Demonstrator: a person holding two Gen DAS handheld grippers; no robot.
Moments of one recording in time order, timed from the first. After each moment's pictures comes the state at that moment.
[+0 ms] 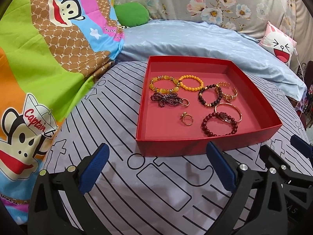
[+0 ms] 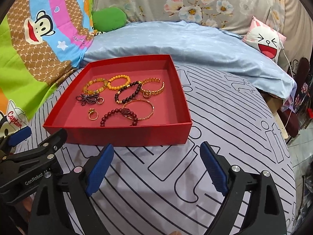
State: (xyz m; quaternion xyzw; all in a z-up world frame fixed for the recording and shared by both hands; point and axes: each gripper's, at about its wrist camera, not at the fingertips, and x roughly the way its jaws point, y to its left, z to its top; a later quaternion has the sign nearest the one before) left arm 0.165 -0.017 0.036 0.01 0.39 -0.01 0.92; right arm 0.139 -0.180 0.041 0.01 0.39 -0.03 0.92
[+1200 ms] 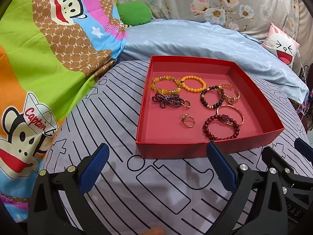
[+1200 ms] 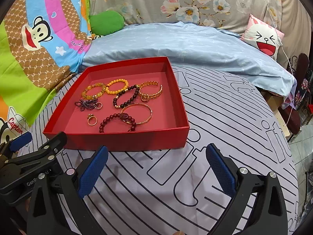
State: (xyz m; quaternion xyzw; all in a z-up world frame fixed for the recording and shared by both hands) left arm 0.170 -0.016 0.036 0.00 0.39 0.00 0.92; right arm 0.142 -0.187 0.042 0.03 0.39 -0.03 0.92
